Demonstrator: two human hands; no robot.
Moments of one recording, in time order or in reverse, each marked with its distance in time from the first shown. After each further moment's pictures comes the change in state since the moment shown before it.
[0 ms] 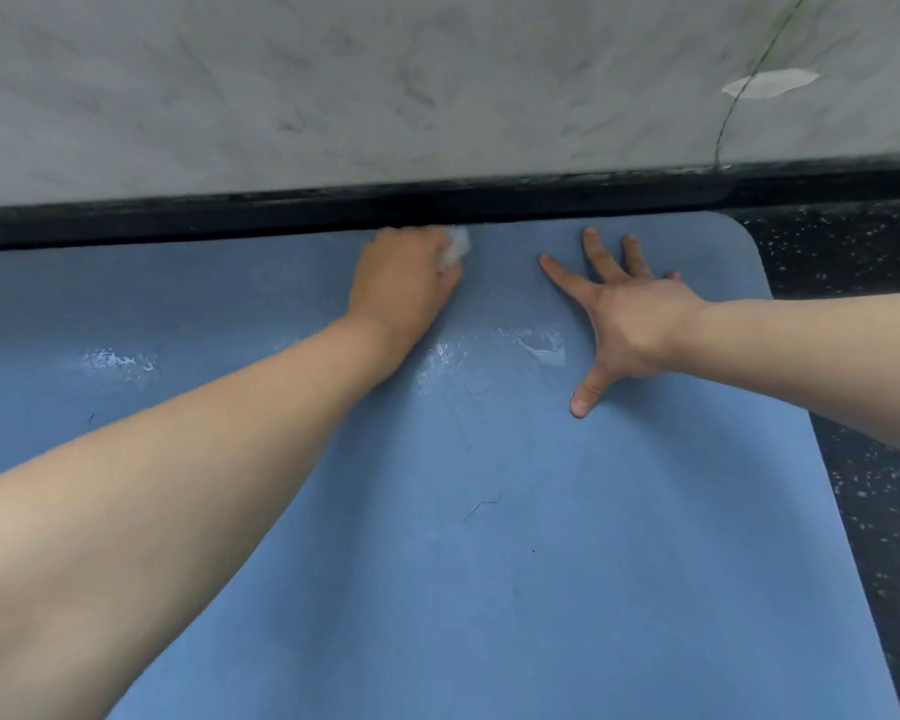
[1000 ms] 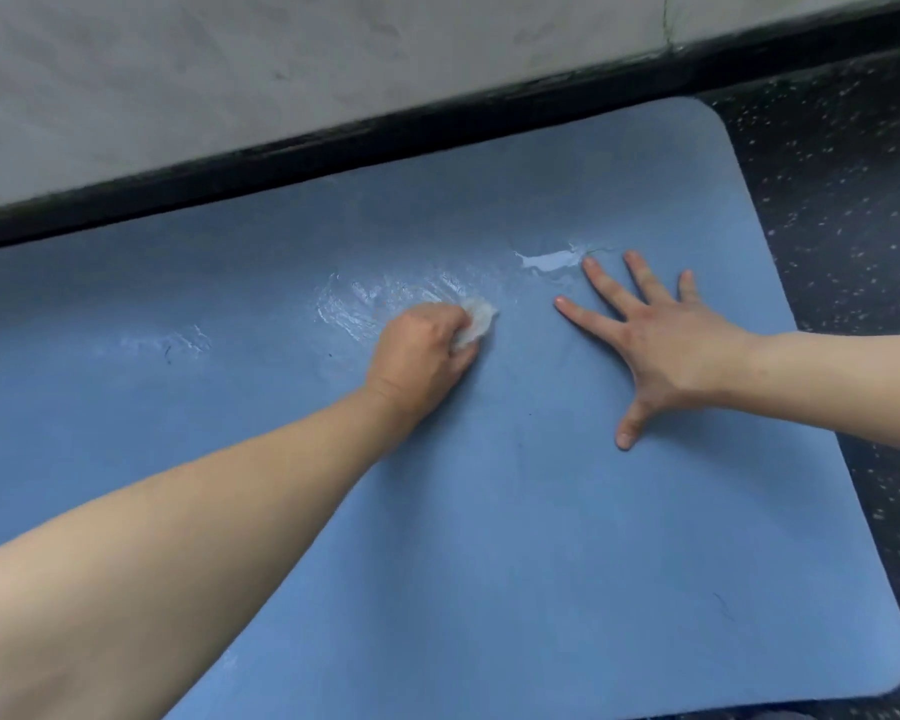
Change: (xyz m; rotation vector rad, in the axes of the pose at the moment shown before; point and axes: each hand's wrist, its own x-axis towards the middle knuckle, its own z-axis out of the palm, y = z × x) left_hand -0.155 0.050 -0.023 -0.093 -0.181 0.172; right_hand -0.117 0.006 0.095 -0.085 -0.055 -0.151
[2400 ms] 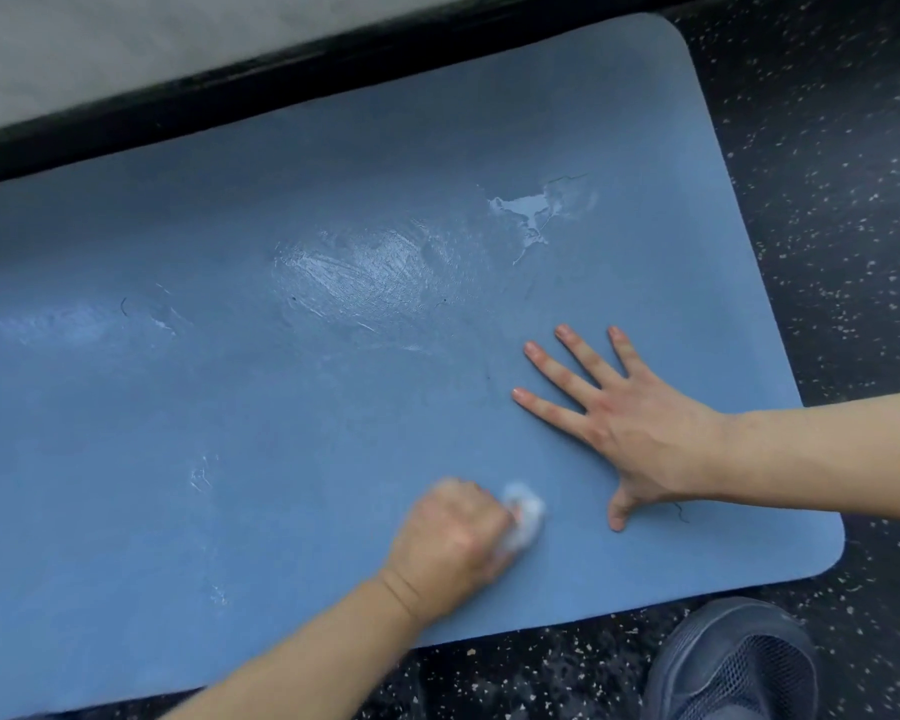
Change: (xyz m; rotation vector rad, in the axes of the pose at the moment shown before) left_hand -0.192 0.105 0.030 -0.156 -0.146 0.241; right_hand -0.073 -0.050 0.096 -0.214 -0.024 -0.265
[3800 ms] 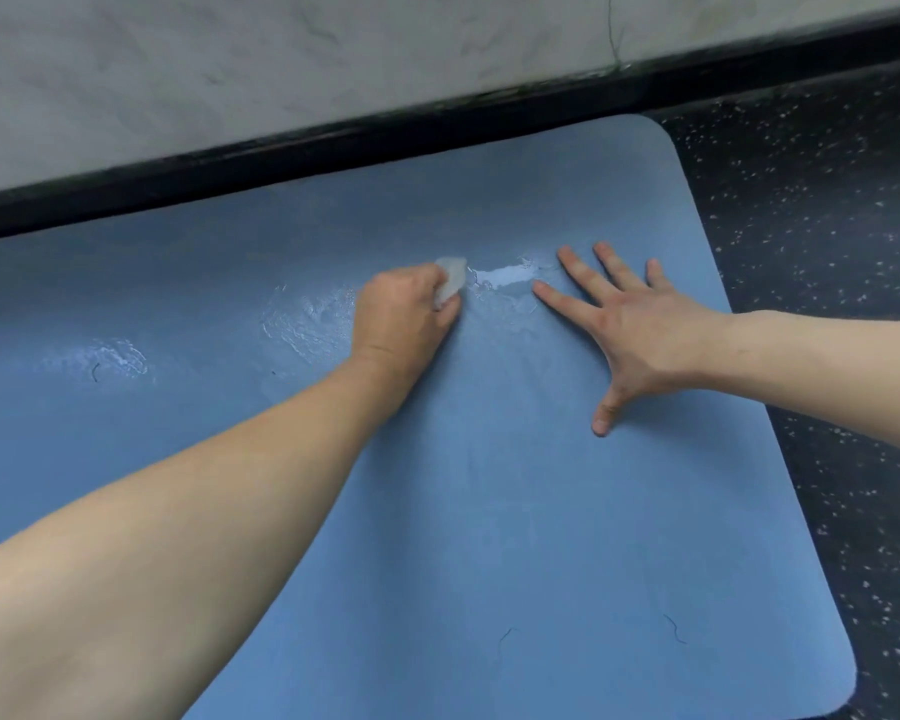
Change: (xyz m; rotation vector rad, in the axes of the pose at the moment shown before) left_hand 0.219 -0.139 -0.061 0.243 0.306 -0.373; right_hand 0.051 0.123 -0.083 0.191 0.082 0.267
